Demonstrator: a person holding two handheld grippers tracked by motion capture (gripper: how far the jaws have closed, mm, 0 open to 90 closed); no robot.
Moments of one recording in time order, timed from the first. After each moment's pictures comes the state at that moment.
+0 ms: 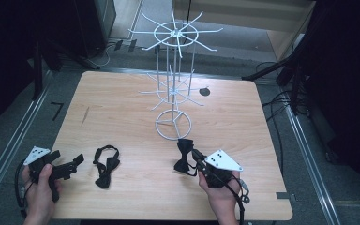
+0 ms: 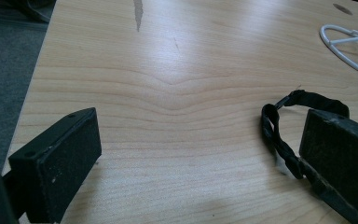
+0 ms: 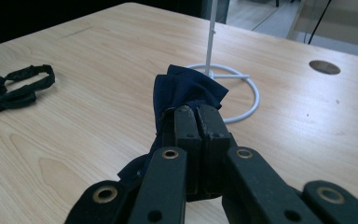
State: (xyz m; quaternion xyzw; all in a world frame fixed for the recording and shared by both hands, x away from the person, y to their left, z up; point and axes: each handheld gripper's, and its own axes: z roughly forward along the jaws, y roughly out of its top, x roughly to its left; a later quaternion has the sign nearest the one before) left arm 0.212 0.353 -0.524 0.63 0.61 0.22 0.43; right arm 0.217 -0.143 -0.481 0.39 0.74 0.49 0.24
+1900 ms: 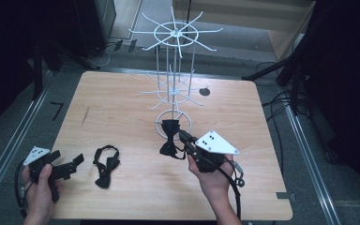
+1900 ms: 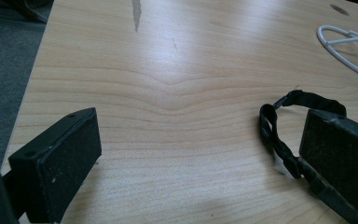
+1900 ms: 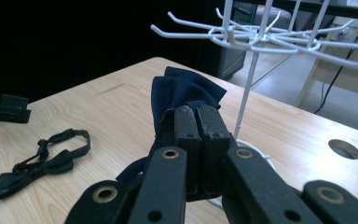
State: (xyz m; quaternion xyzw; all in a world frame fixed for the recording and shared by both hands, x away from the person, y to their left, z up) left arm 0.212 0.354 -0.524 0.63 0.61 0.22 0.43; right arm 0.233 -0.112 -0.413 0.33 0.72 0.55 0.25
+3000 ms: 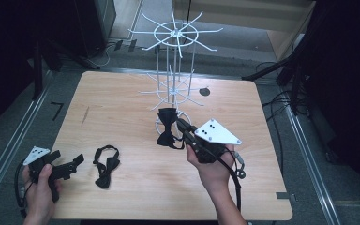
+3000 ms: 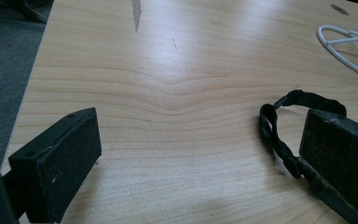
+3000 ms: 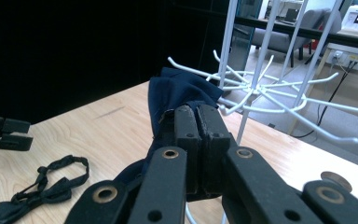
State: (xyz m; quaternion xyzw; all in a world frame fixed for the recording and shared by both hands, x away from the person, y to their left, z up) left arm 0.212 0.354 -0.524 0.63 0.61 0.22 0.43; right arm 0.242 -0.107 -0.378 0.32 0.71 0.57 0.27
